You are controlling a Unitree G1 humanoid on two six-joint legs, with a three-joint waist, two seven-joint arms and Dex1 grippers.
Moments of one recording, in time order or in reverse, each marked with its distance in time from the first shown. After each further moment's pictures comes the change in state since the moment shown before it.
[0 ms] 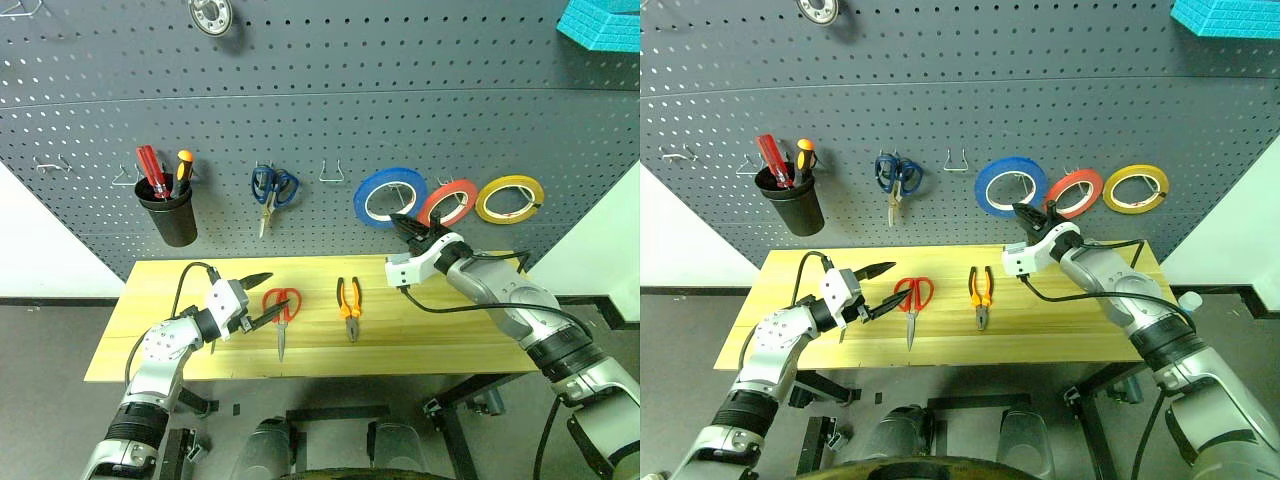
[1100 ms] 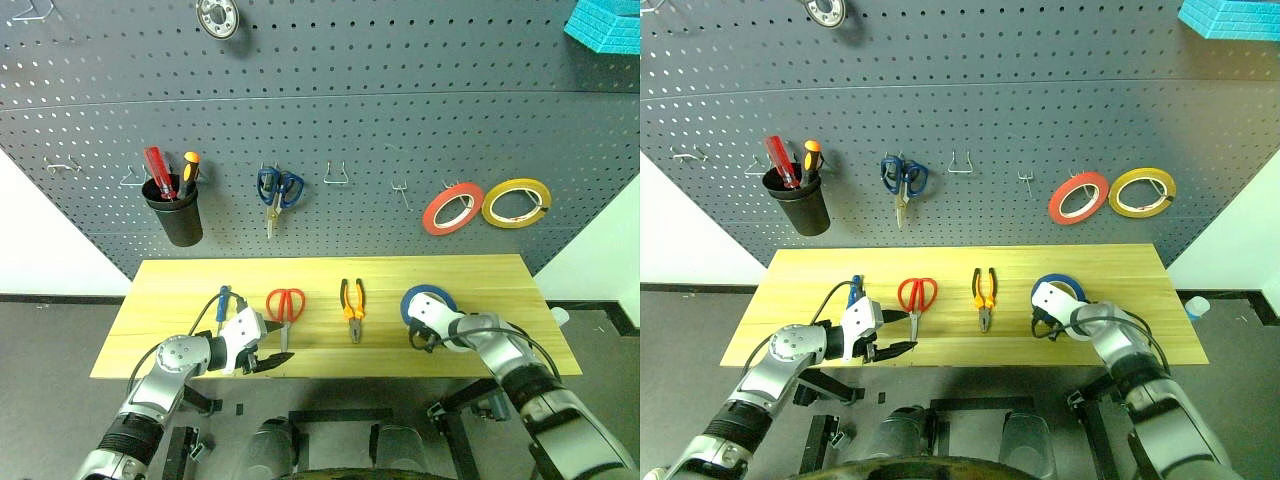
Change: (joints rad) left arm 0.053 0.071 -0.125 -0.042 0.089 0.273 -0.089; right arm 0.192 0.188 -0.112 0.323 0.616 0.414 0.496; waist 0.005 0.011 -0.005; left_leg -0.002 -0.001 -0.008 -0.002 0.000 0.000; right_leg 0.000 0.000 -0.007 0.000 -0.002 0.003
